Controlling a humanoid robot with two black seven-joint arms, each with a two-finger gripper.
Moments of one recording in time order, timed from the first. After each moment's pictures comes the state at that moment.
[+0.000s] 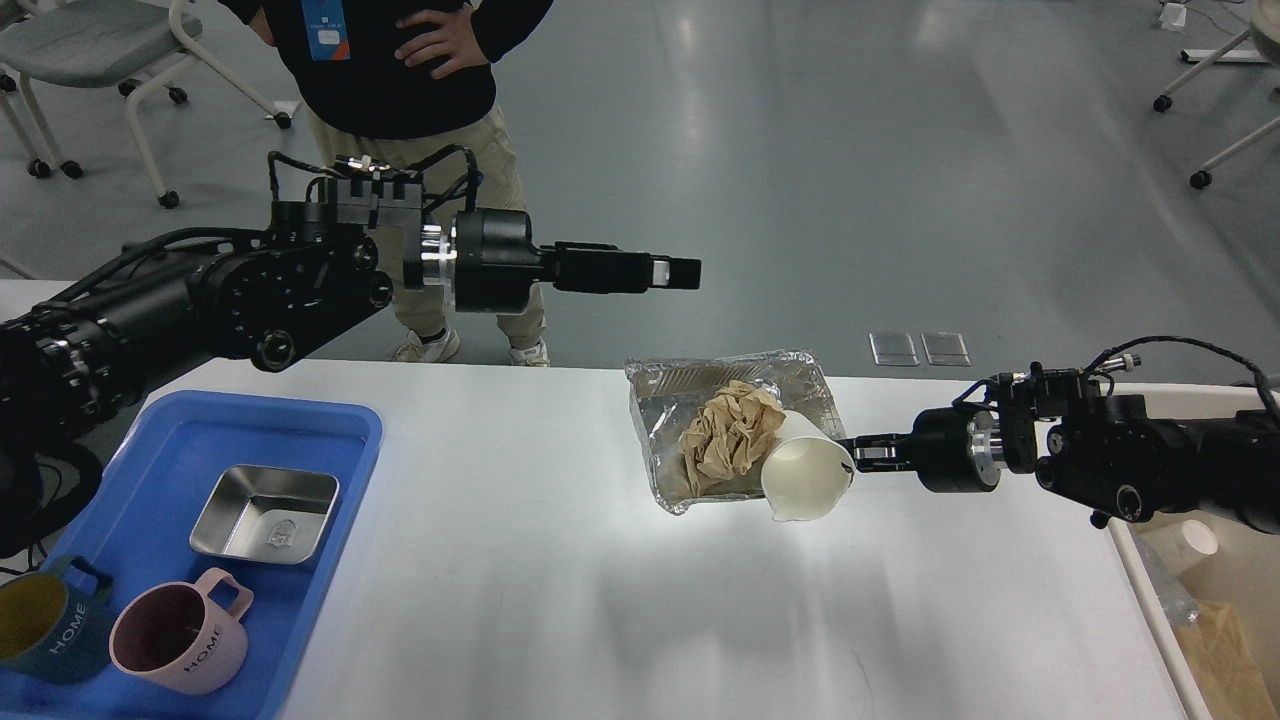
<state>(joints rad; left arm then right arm) -1.31 0.25 0.04 -0.70 1.08 -0.35 -0.95 1.13 -0.41 -0.57 0.82 -0.77 0.18 0.69</state>
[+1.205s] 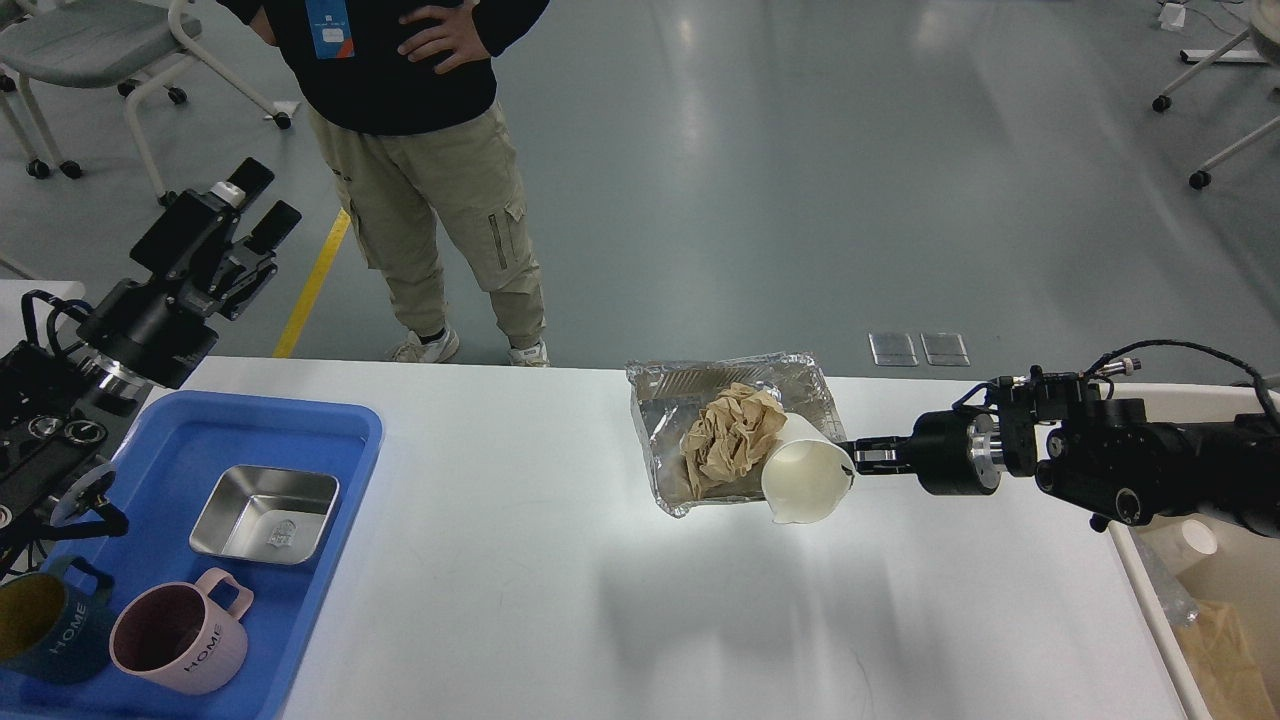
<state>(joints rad) -0.60 0.56 -0.78 -0.83 0.84 -0.20 -0.90 1.12 -0.40 -0.57 0.82 -0.77 0.17 0.69</state>
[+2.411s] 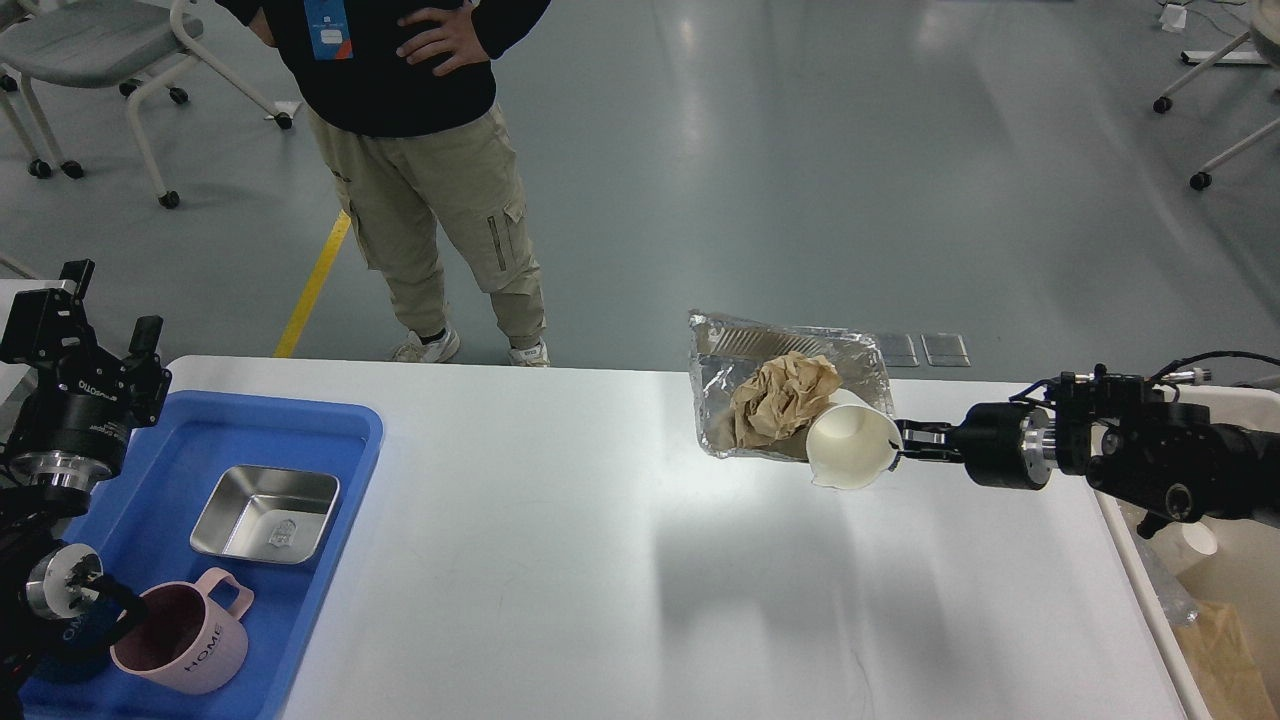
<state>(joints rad) -0.45 0.50 -0.78 -0.67 0.28 -0.17 -0.78 1.10 -0.51 -0.57 0.82 -0.66 0.19 0.69</state>
